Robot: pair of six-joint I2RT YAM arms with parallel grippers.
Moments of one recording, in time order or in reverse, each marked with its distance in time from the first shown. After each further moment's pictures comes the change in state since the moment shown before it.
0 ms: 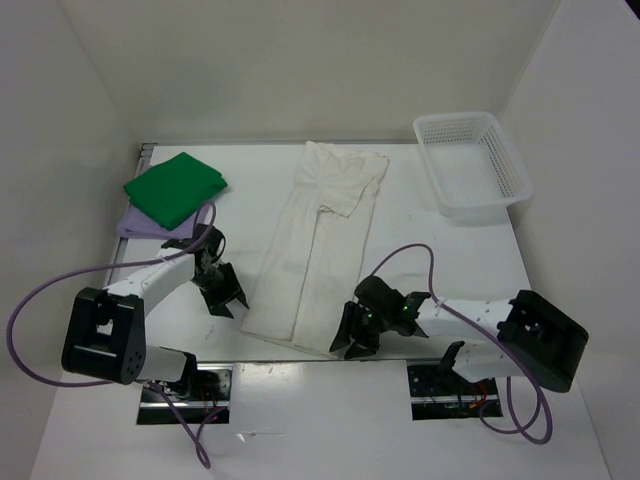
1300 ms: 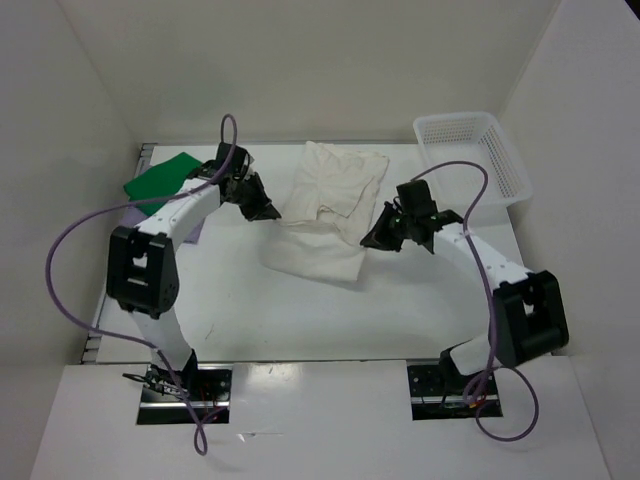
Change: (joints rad) left arm -0.058 0.368 0.665 0.162 0.121 -0.016; right arm -0.532 0.126 0.539 -0.243 0.076 -0.377
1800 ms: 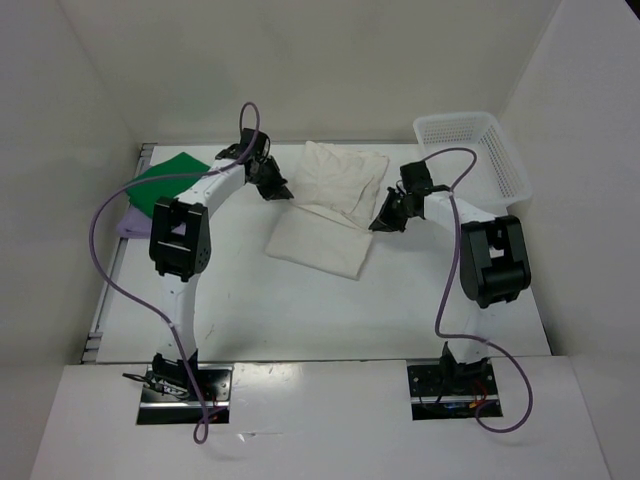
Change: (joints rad) left arm -0.011 0.488 0.458 0.027 -0.064 -0.040; right arm -0.177 0.453 0.278 0.012 -0.036 -0.195
